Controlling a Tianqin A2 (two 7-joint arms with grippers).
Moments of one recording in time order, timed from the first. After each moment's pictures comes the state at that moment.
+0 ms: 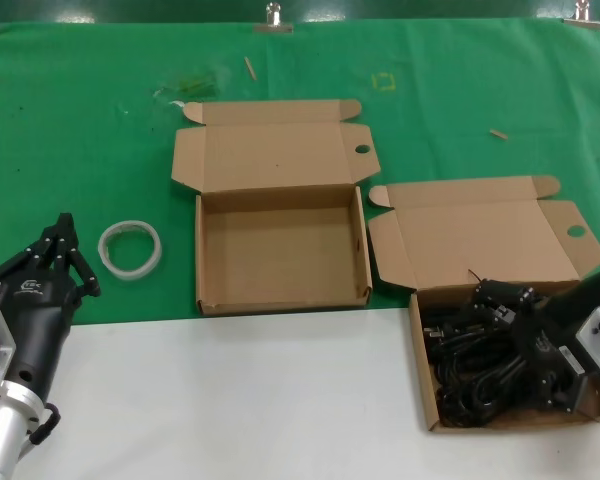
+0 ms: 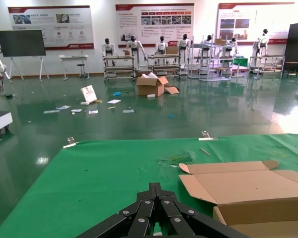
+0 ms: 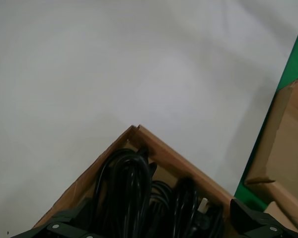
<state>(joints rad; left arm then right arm) 0.00 -0.30 1.60 -1.60 -1.80 0.00 0.00 0.90 0.68 -2.20 0.91 1.40 -1.34 -0.84</state>
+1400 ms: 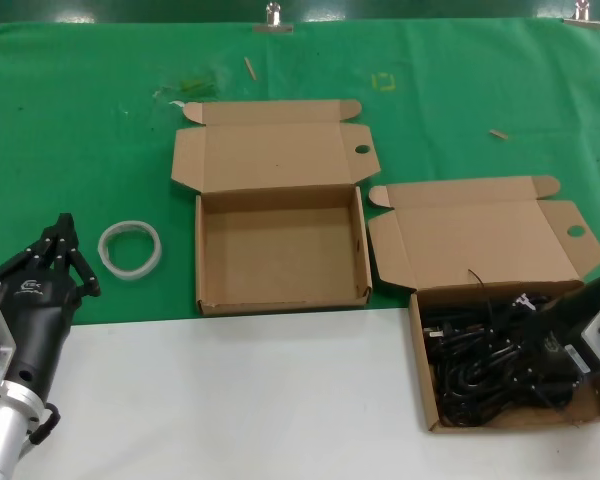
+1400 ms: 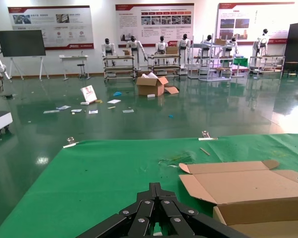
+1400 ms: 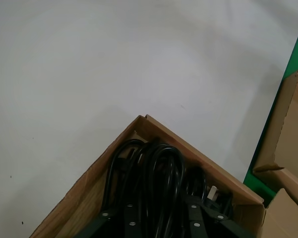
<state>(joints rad) 0.00 -0.30 1.60 -1.60 -1.80 0.00 0.00 0.91 0.67 -2.20 0.89 1.38 -1.33 -0.83</state>
